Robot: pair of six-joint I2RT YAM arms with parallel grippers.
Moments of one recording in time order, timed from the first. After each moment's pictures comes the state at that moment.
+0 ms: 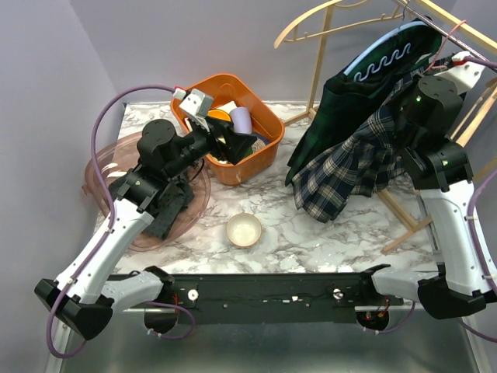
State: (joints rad) left arm -0.54 1.07 1.24 -0.11 0.29 -0.30; right arm 0.33 1.22 1.72 -0.54 0.75 0.39
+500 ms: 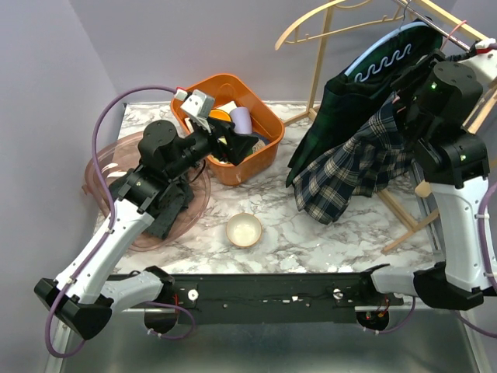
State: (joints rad) left arm -0.56 1.07 1.24 -0.11 0.28 -0.29; right arm 0.33 1.28 1.93 -0.67 0.79 0.44
